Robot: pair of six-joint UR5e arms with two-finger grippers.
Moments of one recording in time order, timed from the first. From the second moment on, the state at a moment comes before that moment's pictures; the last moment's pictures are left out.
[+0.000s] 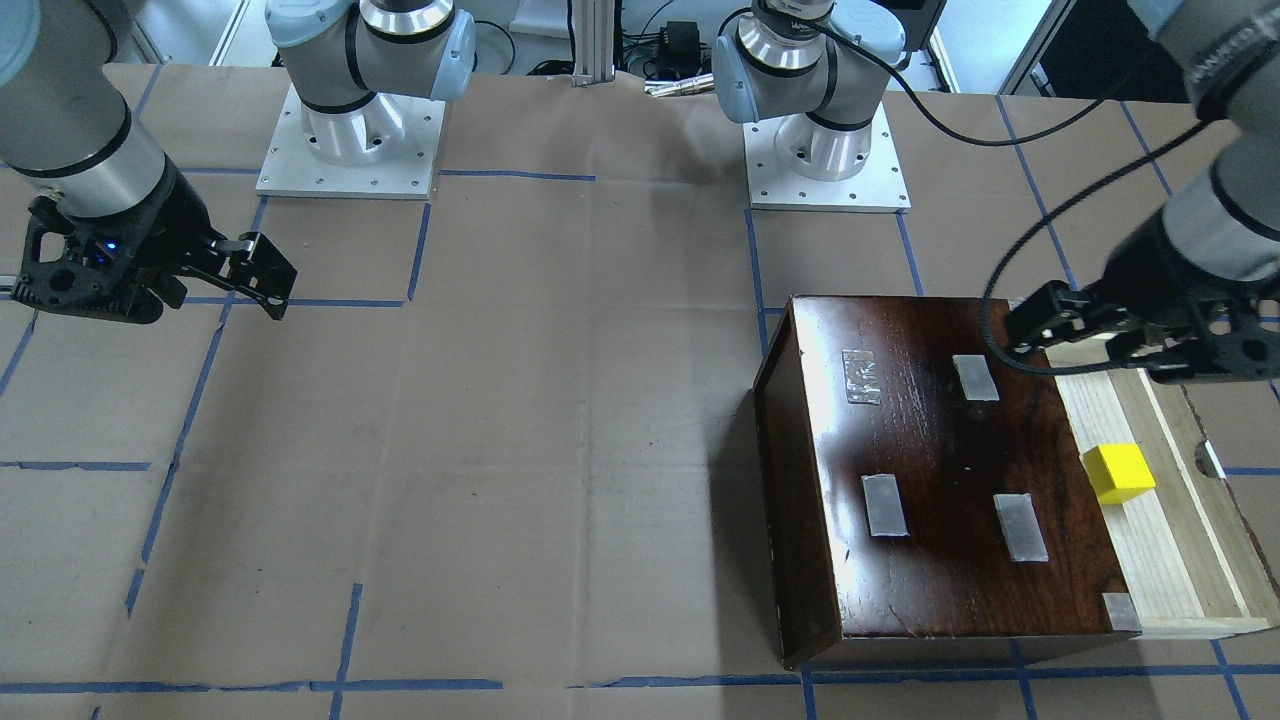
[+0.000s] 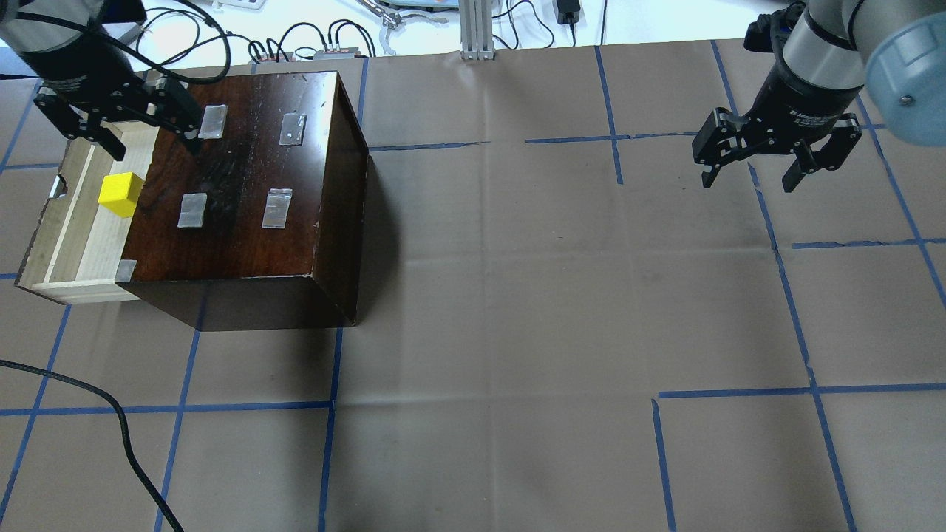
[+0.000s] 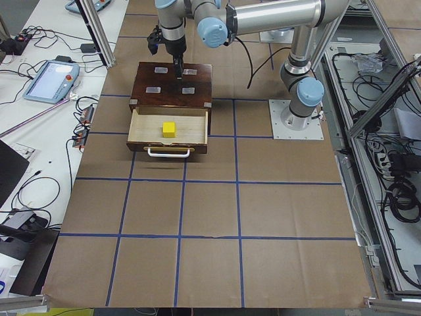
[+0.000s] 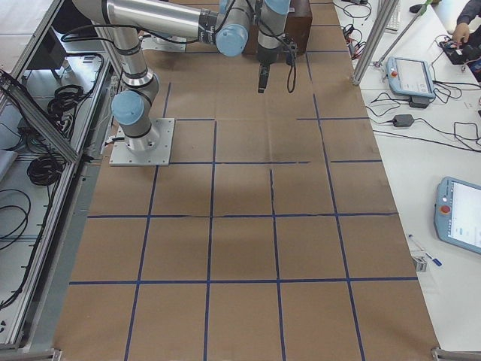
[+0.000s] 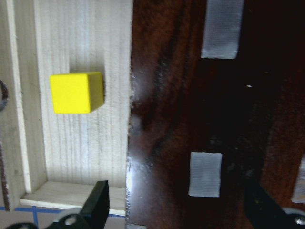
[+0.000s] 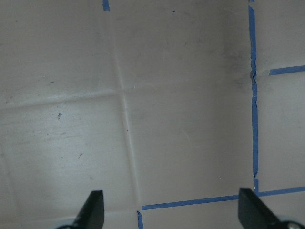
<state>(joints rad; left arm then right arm) -1.39 -1.72 -1.45 -1.60 1.60 0.12 1.43 -1.52 1.65 -1.63 -1.57 -0.02</state>
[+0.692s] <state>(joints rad) -1.59 -1.63 -1.56 -1.60 1.60 -0.08 1.43 -1.52 1.65 -1.63 -1.57 -0.03</state>
